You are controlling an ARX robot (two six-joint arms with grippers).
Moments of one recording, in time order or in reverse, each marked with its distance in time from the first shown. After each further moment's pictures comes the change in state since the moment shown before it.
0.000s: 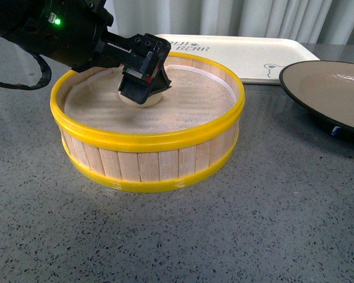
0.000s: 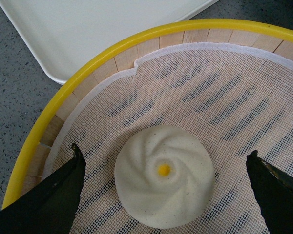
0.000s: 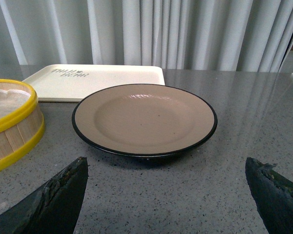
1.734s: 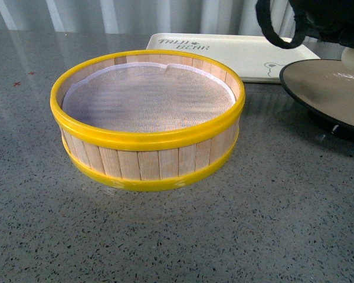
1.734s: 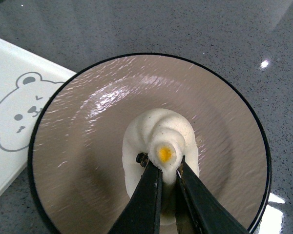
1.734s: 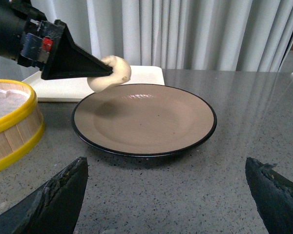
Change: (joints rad) left arm -0.393 0.356 0.609 -0.108 0.114 -0.098; right arm 0.000 0.000 0.000 0.000 0.000 0.000
